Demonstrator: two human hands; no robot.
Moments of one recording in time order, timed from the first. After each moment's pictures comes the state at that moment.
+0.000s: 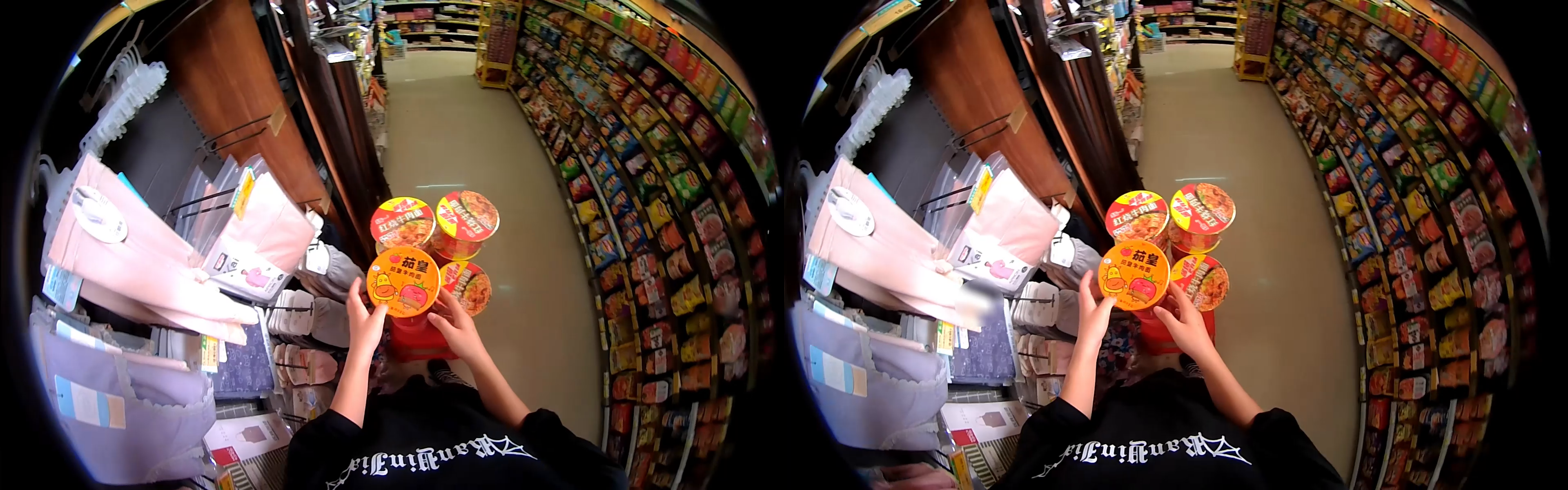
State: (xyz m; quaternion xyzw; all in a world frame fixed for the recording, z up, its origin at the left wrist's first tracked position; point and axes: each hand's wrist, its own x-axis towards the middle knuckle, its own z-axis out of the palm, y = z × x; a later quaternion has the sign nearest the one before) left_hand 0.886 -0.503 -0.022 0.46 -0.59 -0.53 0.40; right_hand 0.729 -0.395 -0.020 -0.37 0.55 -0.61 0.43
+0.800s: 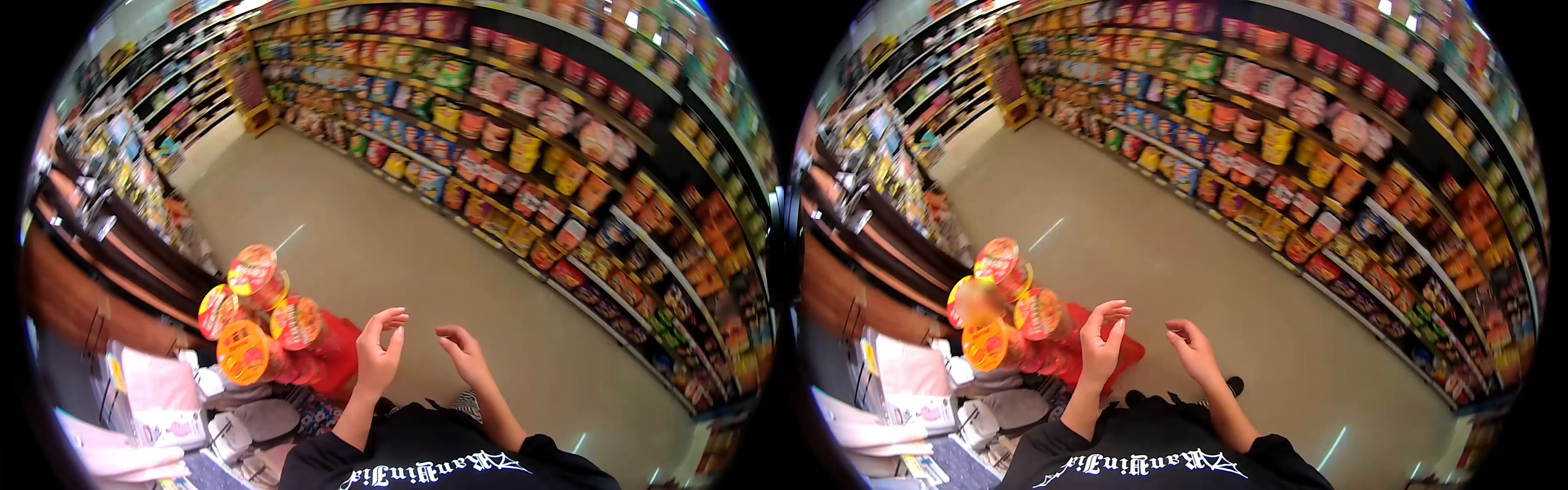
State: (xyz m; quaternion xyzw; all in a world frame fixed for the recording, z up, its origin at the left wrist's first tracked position) left_hand 0.738 -0.295 0.064 0.01 -0.75 -0.62 0.21; right_hand 0.710 -0.121 -0.006 -0.06 0.70 -0.69 0.13
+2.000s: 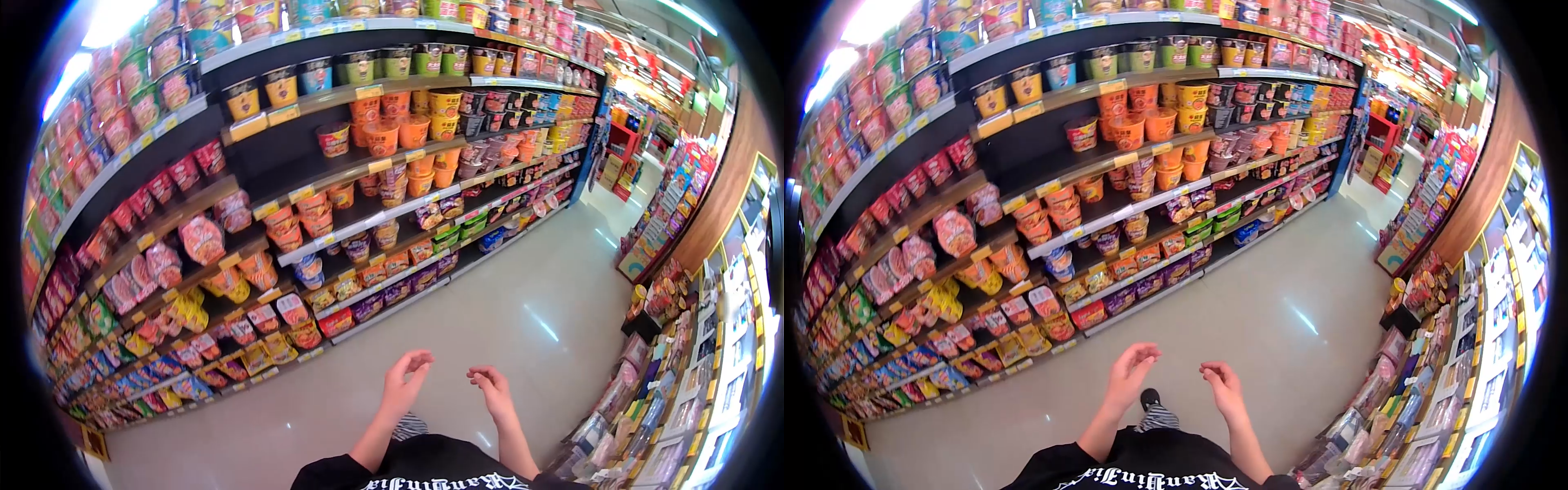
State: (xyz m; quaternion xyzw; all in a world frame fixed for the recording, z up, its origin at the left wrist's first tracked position) left_hand 0.622 0.341 0.024 -0.41 -0.53 -0.65 -0.35; right_hand 0.808 0.411 -0.012 0.41 0.56 -0.62 -0.37
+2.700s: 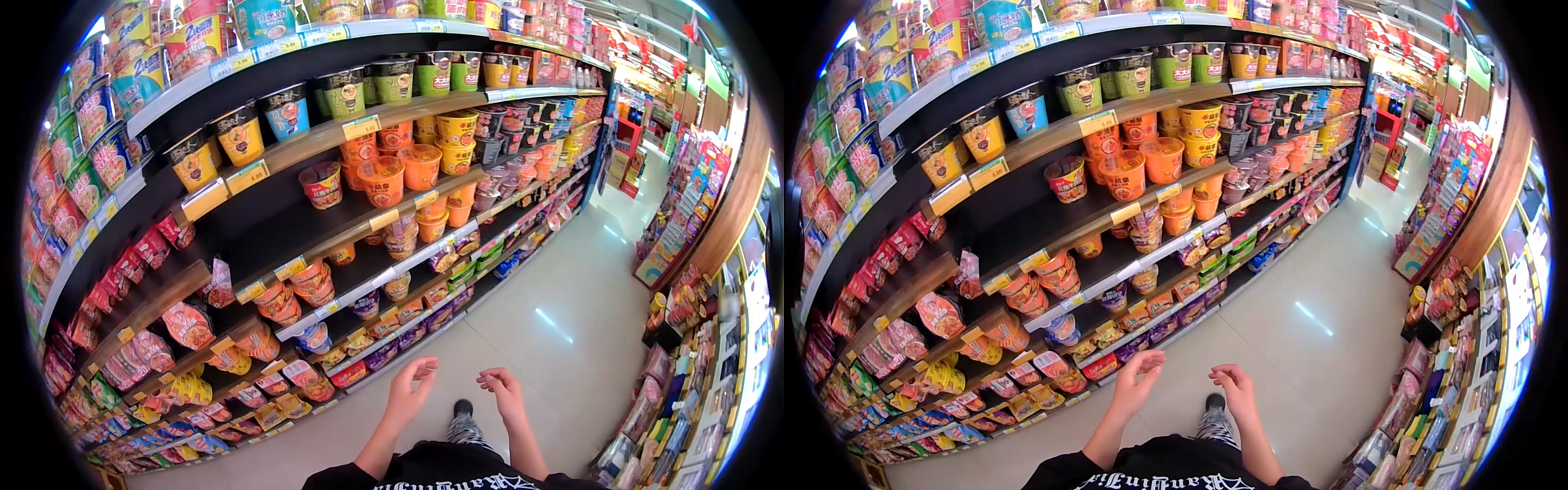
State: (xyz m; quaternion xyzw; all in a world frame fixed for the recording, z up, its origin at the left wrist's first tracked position) left_hand 0.467 0.529 0.041 -0.49 -0.57 -0.58 -0.33; right_hand 0.664 0.597 -0.003 0.42 0.53 -0.61 -0.41
